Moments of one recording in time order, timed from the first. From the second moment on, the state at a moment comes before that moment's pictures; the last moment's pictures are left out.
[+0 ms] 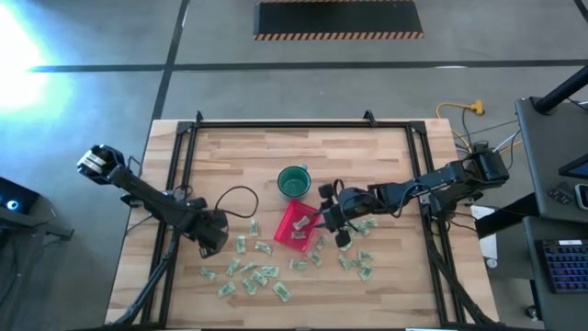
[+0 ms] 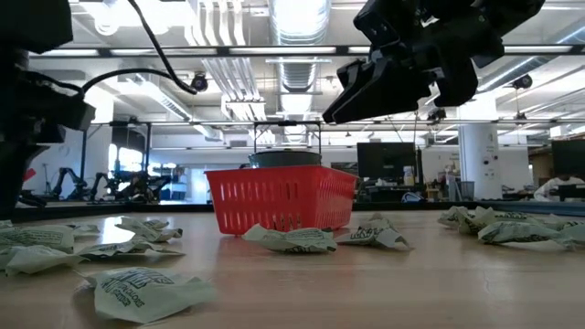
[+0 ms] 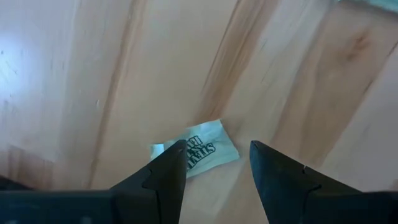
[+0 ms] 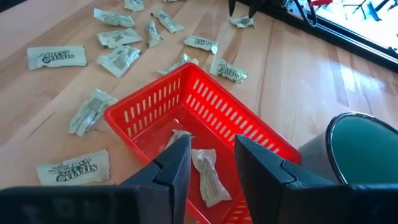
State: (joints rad) left arm -0.52 1.26 0.63 -0.95 -0.11 -0.89; right arm 0.13 1.54 0.75 0.23 -0.04 -0.29
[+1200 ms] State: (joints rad) left arm -0.52 1.29 0.56 -0.85 -0.11 -0.88; right arm 0.13 1.54 0.75 0.21 -0.03 -0.29
